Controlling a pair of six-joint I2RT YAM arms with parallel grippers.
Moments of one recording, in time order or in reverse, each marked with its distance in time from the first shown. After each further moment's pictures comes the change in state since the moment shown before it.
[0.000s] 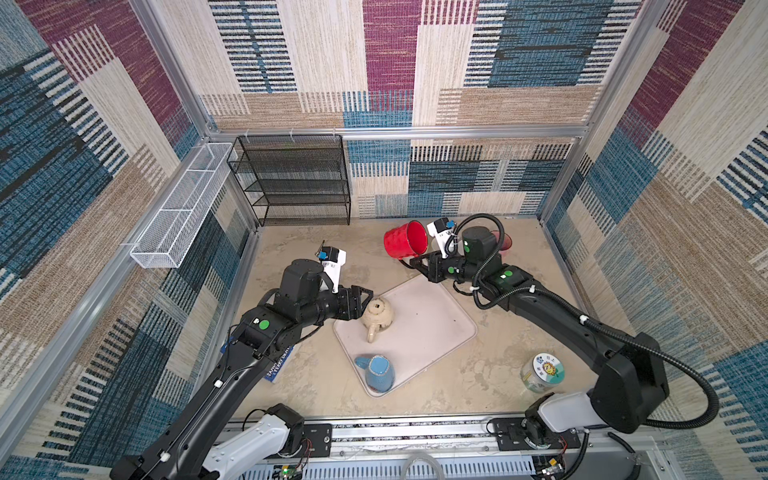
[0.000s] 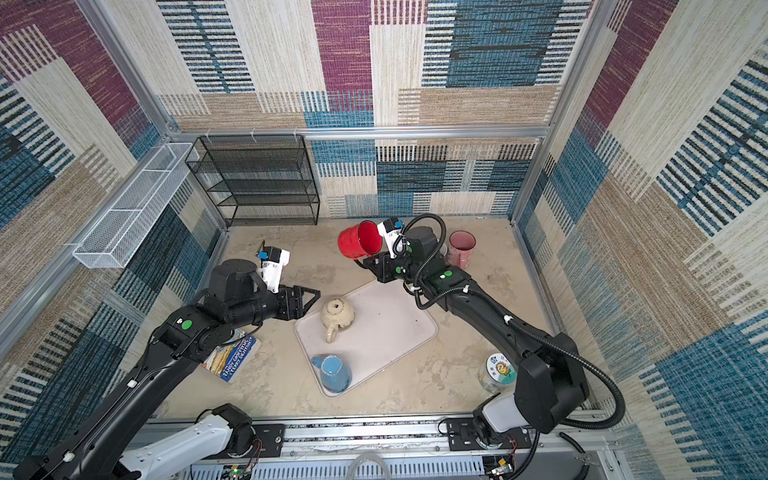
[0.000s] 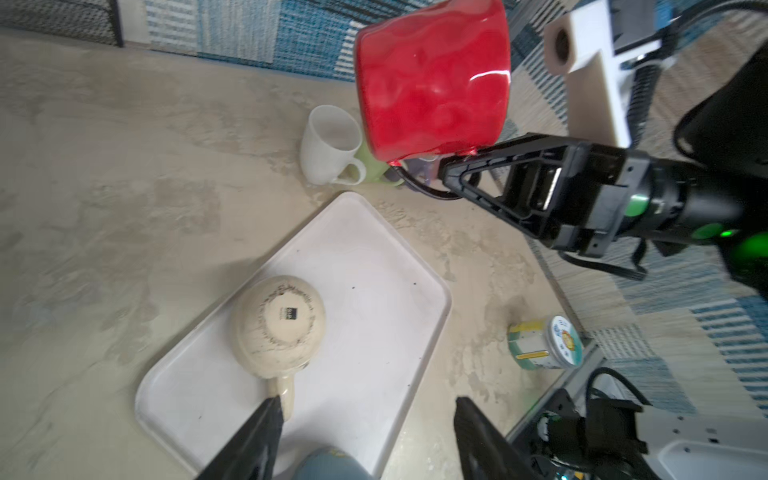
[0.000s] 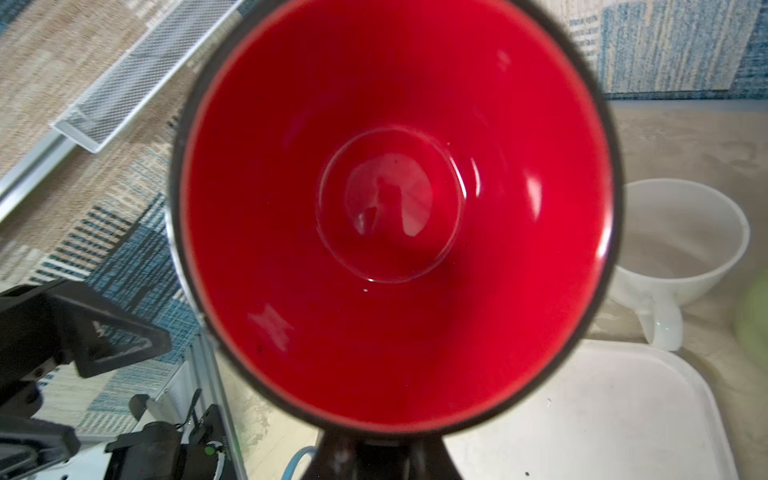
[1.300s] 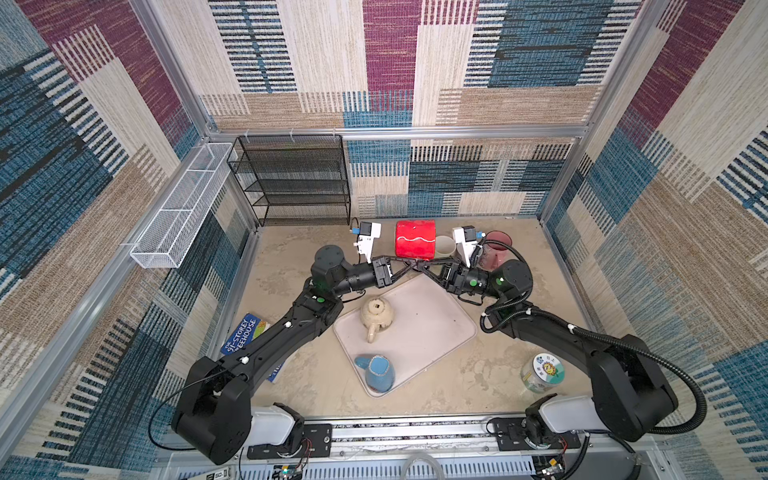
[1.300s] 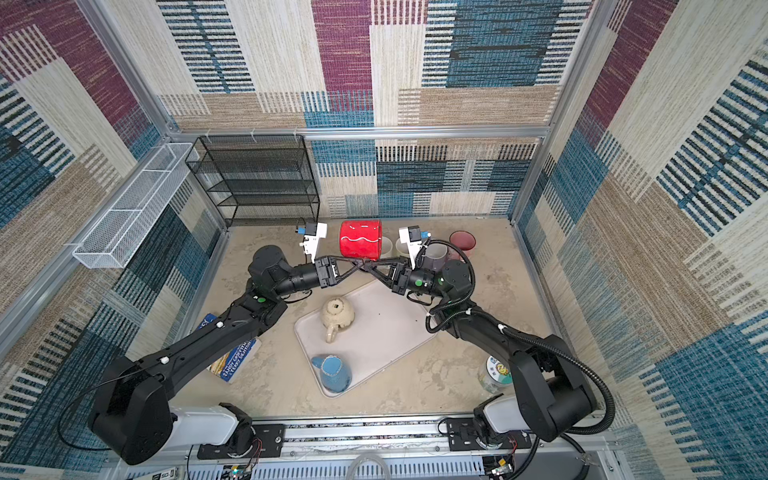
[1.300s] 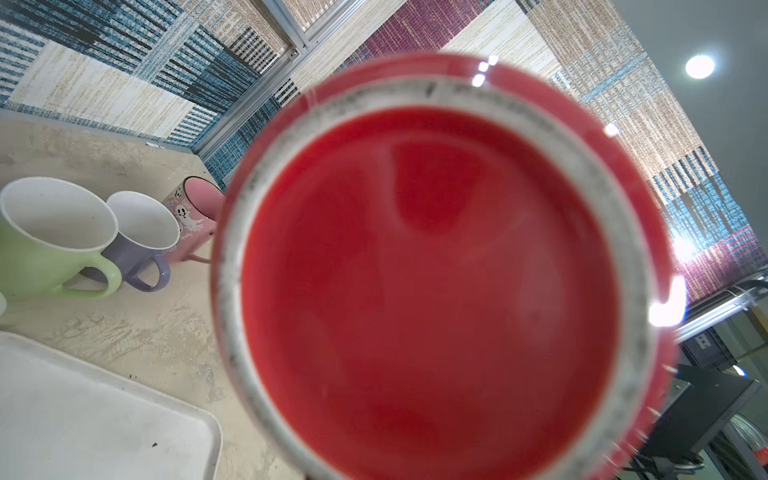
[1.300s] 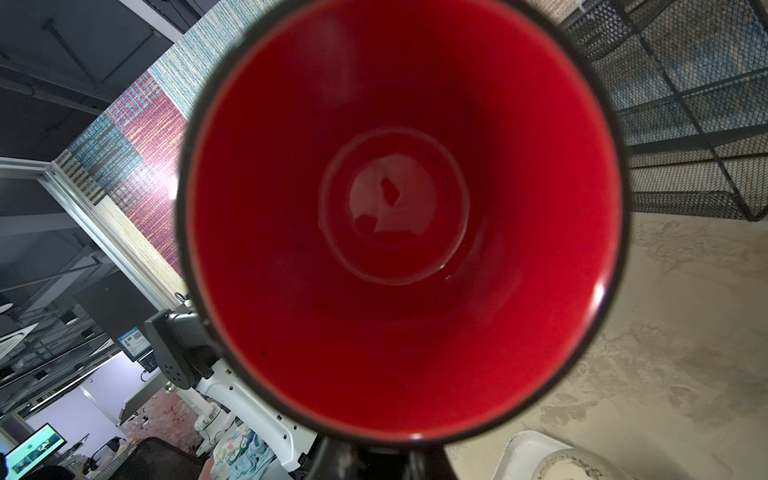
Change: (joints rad) left arm -0.006 0.365 -0.188 1.273 0.627 -0.544; right arm -0.093 -0.082 -0.455 1.196 -0.451 0.576
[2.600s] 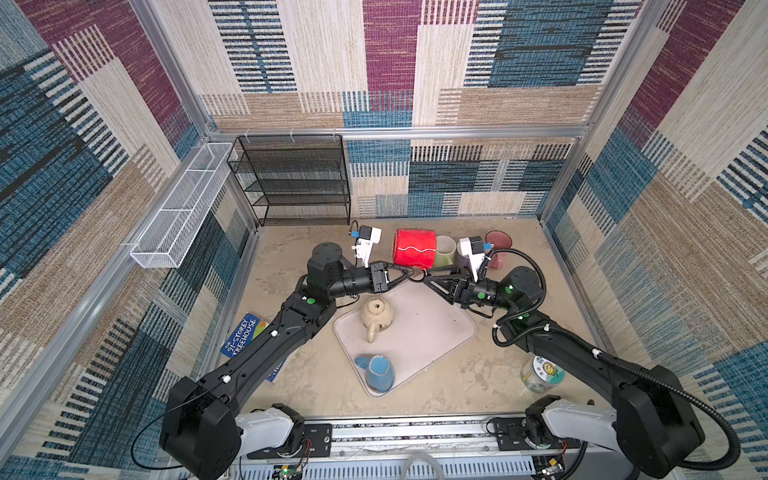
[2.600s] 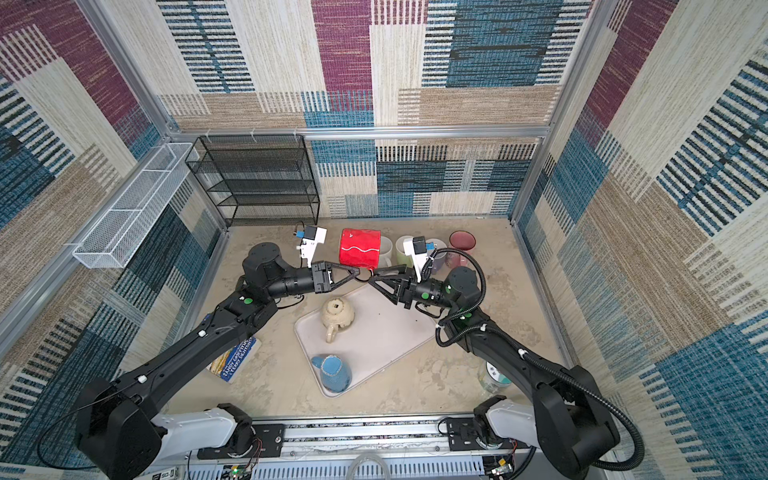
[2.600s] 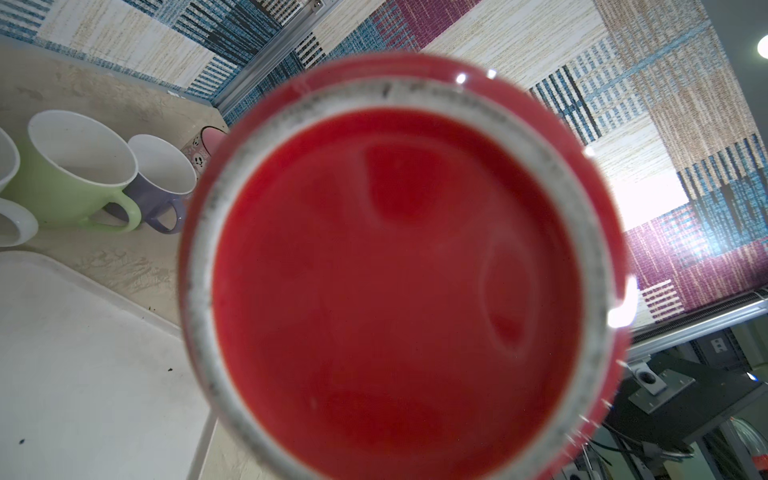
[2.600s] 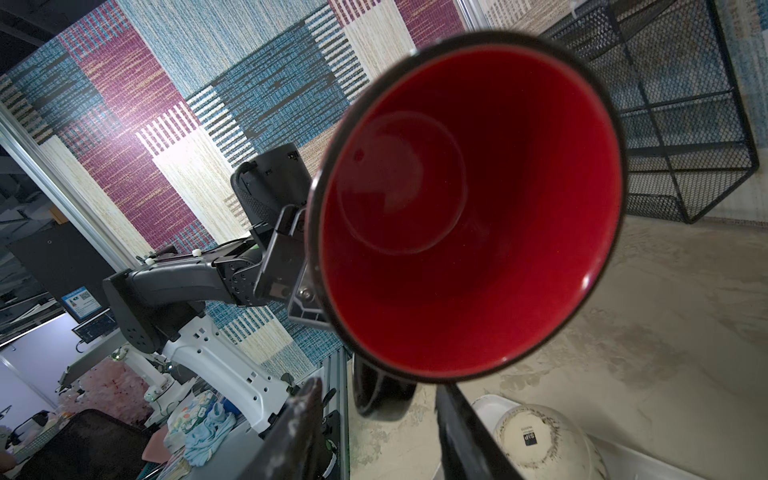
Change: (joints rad) left arm 0.004 -0.084 0.051 -0.291 0.022 0.070; right arm -0.002 -0.169 -0.071 -0.219 0.014 -0.210
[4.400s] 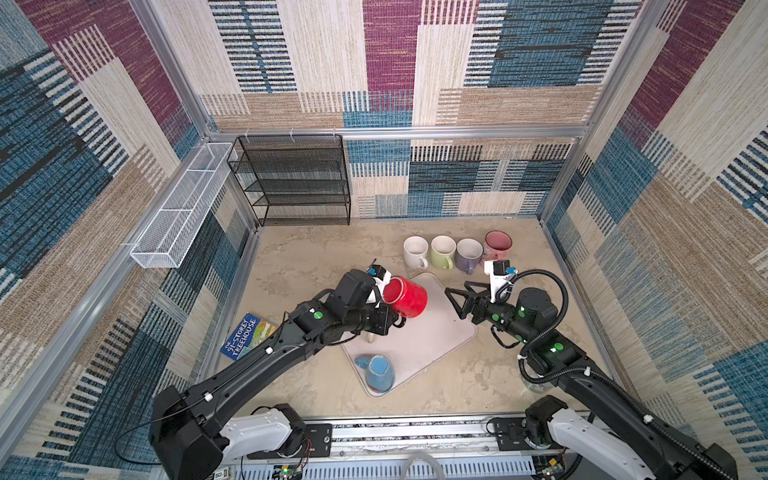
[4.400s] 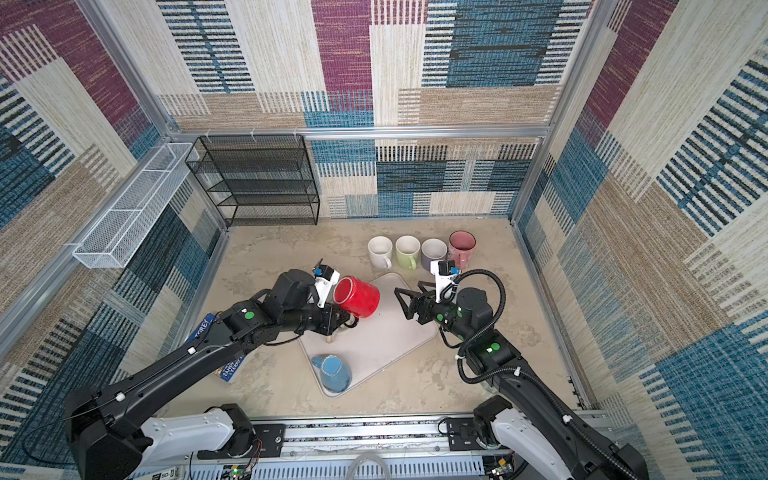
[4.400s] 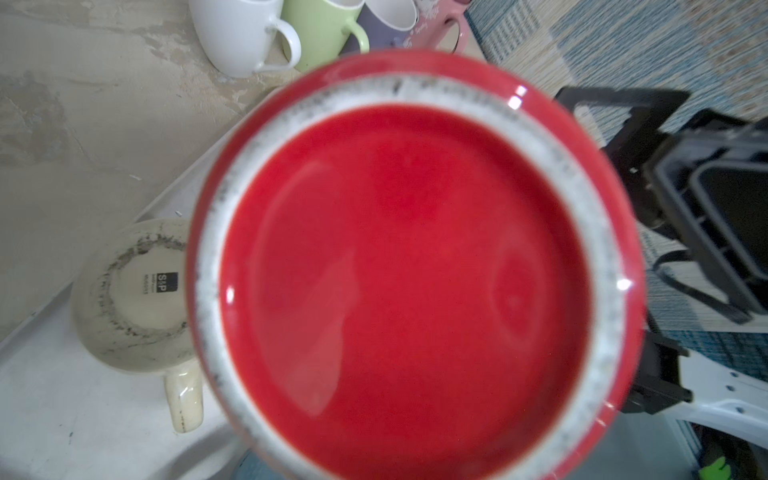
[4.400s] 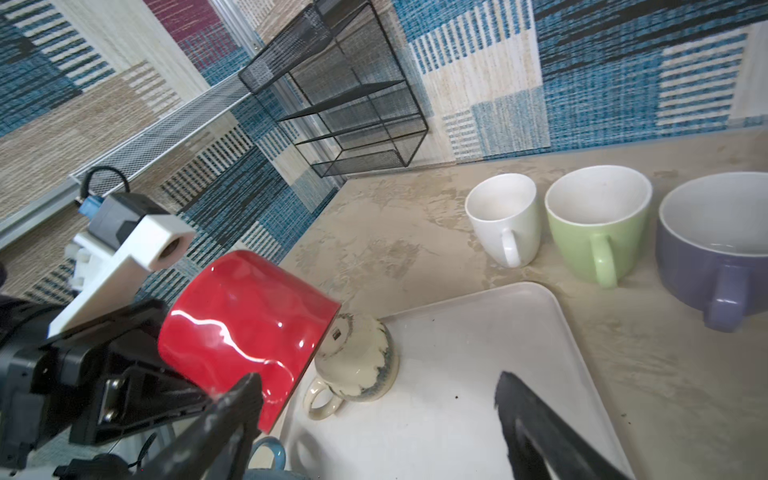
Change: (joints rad) left arm -0.211 -0.104 0.042 -0.790 -0.583 0.402; right arm 0.010 -0.391 -0.135 -0.665 0.541 -0.266
